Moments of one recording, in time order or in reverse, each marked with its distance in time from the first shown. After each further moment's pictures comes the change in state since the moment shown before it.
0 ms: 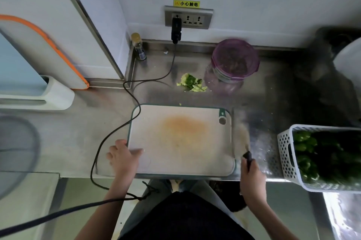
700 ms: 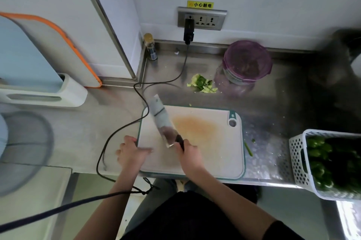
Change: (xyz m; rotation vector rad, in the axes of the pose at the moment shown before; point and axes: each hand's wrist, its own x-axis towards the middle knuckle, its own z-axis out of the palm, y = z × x) left_hand 0.013 0.008 -0.015 0.024 -0.125 -0.107; right_hand -0.019 -0.128 0.113 -0.124 -0.504 -0.285
